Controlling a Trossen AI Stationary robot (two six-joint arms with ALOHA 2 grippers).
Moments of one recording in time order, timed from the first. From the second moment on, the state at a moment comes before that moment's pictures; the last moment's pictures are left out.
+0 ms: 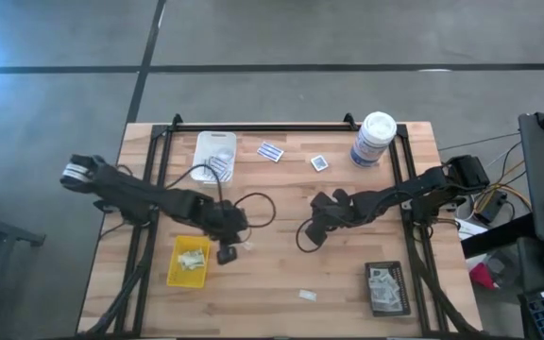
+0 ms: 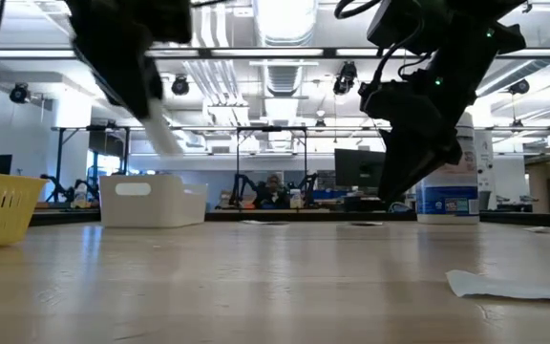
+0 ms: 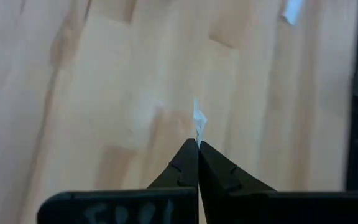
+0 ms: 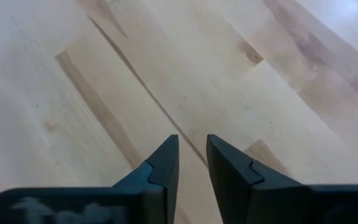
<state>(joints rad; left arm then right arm) -0.26 1.38 0.99 -0.60 0.04 -0.52 0.17 1.57 0.83 -0.39 0.33 0.81</state>
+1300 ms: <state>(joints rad) -0.48 1.28 0.91 -1.05 0.27 -0.81 0.17 1.57 0.83 -0.38 0.34 0.89</state>
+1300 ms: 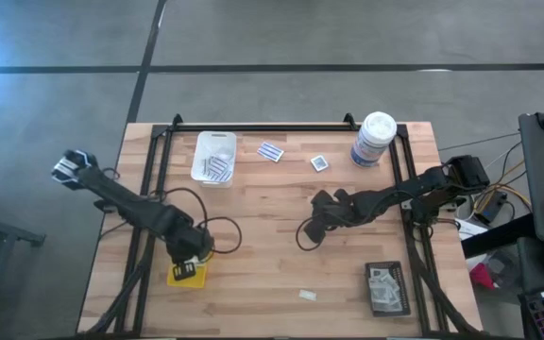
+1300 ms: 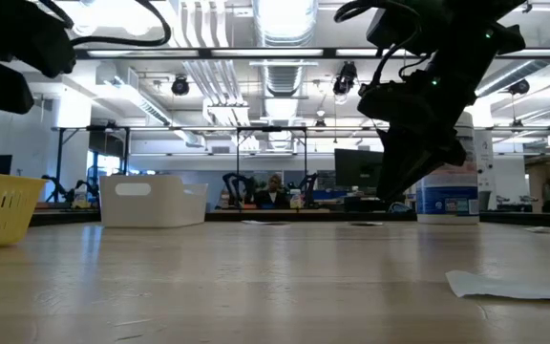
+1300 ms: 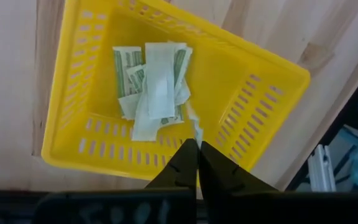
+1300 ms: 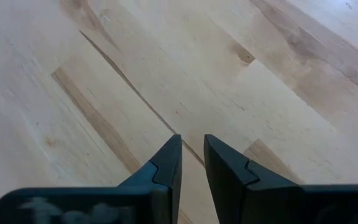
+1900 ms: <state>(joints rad) -0.44 1.30 0.95 -1.10 0.27 -0.56 0.19 1.57 0.83 -0.39 0.34 0.92</state>
